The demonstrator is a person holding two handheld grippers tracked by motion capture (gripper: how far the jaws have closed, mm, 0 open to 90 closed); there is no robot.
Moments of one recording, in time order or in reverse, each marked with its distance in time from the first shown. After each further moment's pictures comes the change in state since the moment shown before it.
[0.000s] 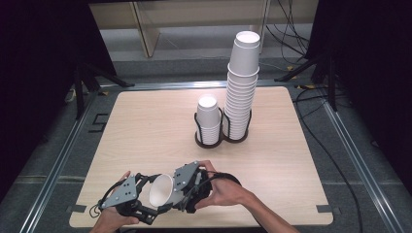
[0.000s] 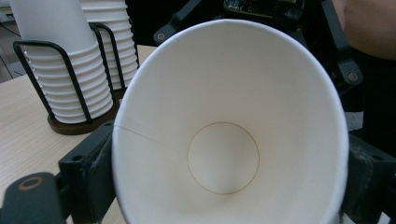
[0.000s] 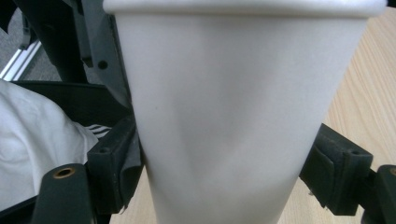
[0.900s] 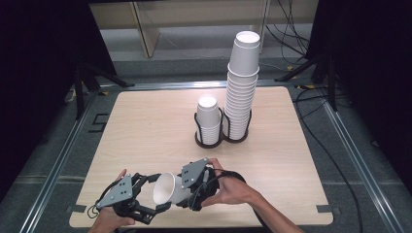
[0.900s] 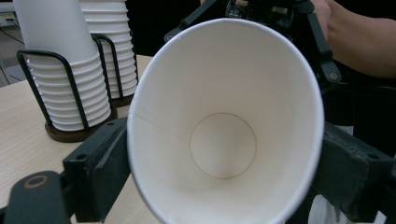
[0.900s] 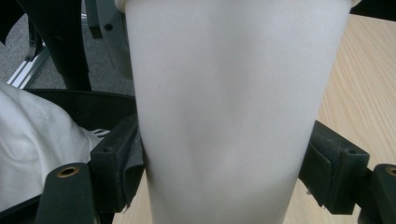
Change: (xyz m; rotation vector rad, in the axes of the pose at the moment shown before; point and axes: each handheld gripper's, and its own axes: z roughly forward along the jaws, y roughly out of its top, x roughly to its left) left arm 0.002 0.004 -0.008 -0.024 -0.006 -0.026; right arm -0.001 -0.008 -0.017 -0.038 -0.012 0.010
